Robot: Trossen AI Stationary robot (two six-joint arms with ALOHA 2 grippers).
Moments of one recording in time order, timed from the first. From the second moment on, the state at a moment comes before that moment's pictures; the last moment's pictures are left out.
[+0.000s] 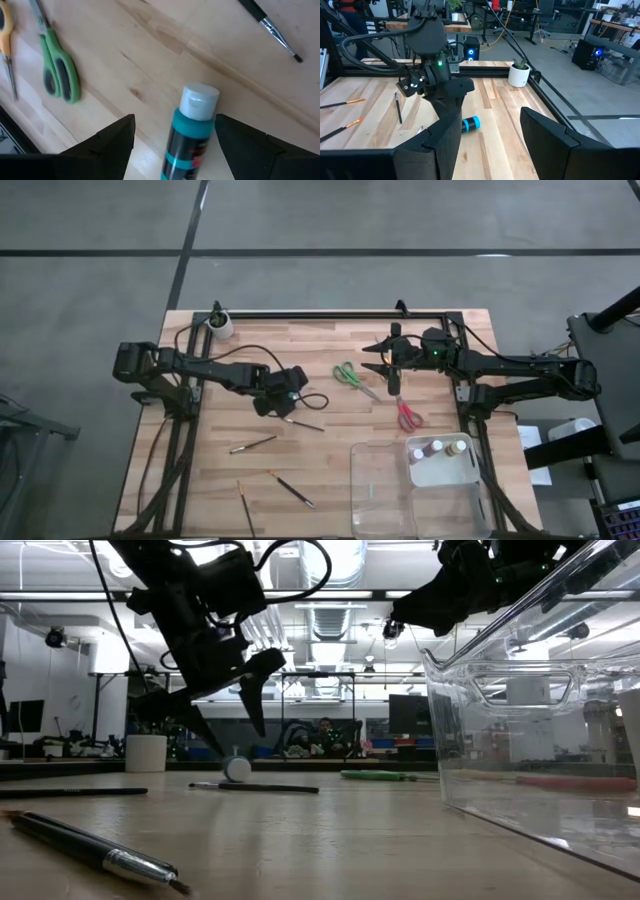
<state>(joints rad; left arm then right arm) 0.06 1.57 0.84 -0.37 -0.16 1.15 -0.31 1.05 0.55 0.35 -0.18 -0.07</state>
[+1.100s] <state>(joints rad) 0.10 1.63 0.84 -0.40 -0.12 1.12 -0.31 1.05 0.55 0.35 -0.18 -0.07</state>
